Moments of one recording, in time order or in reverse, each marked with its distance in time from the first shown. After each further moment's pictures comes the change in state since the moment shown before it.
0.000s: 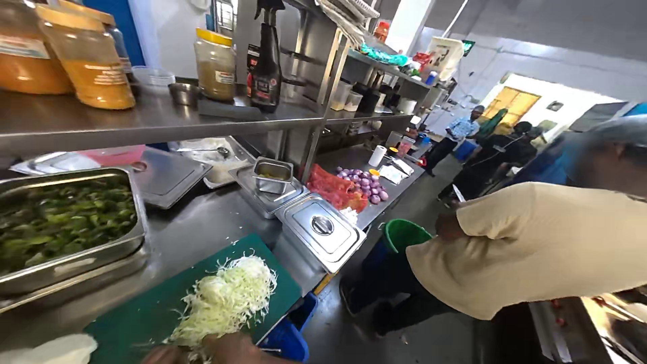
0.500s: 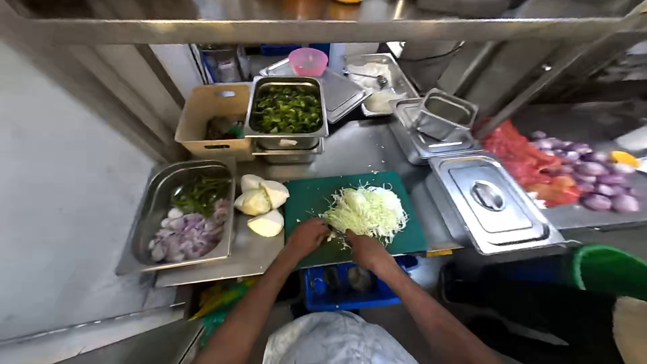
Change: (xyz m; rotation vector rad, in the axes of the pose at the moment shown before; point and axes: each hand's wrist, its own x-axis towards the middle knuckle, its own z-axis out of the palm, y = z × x) left_hand -0.008 0.009 0.005 -0.029 0.029 -0.101; right_hand -0.014 -0.025 -0.037 -0.290 -0.157 0.111
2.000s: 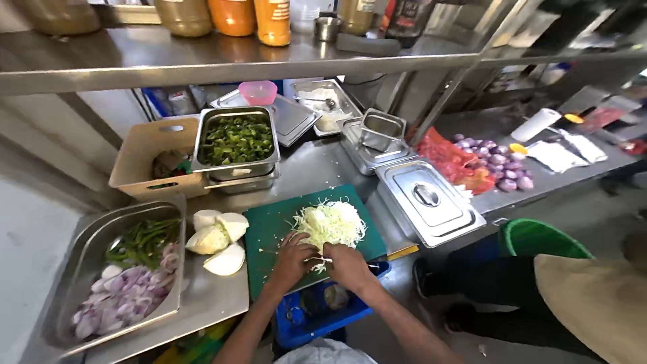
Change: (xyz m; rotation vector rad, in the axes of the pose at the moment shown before) left_hand 0.034 0.054 0.018 0.052 0.207 0.195; right_hand -0.040 0.033 -0.018 0.091 0.248 -0.068
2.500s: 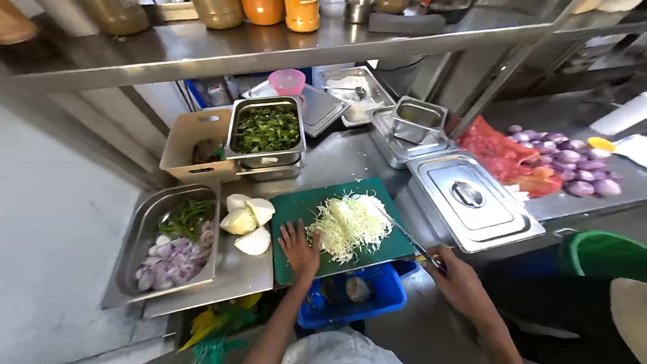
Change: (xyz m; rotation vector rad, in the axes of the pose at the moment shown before) left_hand -0.021 -0.007 0.038 0.237 0.265 -0.854; right_hand -0.076 0.161 0.005 0.306 0.474 0.082
